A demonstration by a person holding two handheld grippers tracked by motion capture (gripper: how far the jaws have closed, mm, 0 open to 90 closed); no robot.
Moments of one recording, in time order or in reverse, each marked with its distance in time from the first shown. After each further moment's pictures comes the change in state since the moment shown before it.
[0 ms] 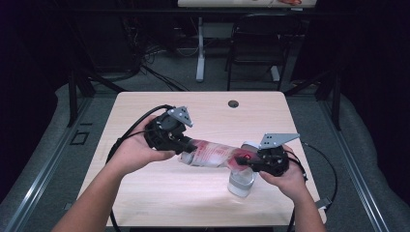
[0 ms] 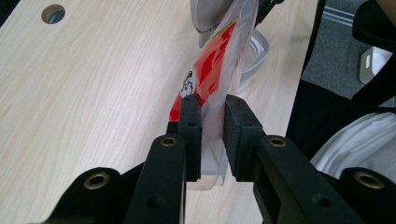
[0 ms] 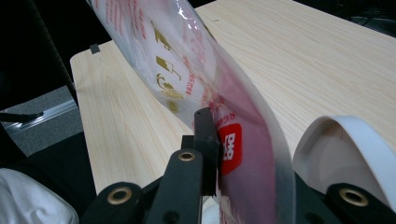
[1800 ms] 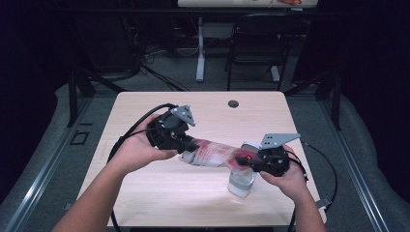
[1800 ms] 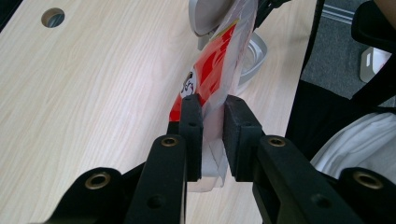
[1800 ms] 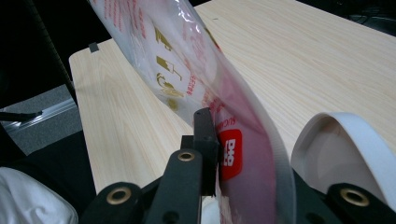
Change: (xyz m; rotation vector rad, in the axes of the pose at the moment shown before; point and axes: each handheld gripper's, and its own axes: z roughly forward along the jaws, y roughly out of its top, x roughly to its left) left arm -0.002 0.007 -0.001 0.007 0.002 0.011; right arm 0.000 -0.001 -0.001 0.007 -0.006 -0.002
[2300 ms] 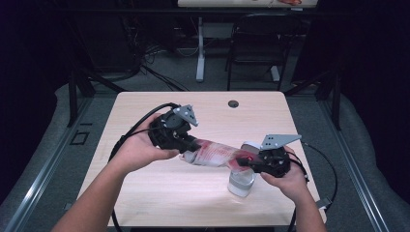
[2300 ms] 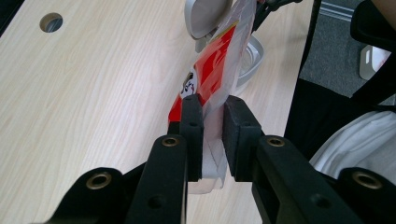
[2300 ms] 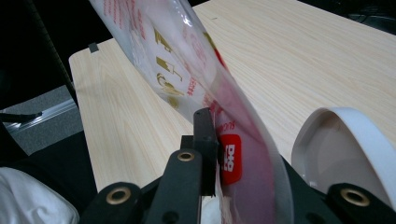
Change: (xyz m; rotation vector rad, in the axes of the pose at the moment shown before) left arm -0.003 0.006 -0.001 0.003 -0.002 0.021; right arm 0.001 -0.002 -0.002 0.000 -0.002 0.007
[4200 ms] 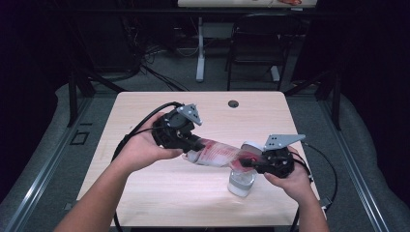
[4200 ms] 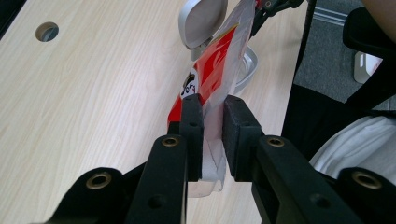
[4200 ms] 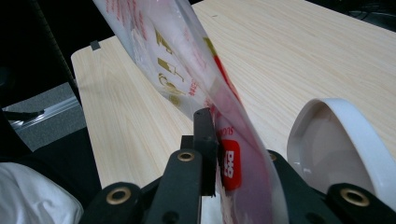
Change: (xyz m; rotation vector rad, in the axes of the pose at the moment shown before) left arm -0.002 0.007 0.001 -0.017 -0.013 0.007; right arm -0.001 -0.001 -0.008 0.009 0.003 0.004
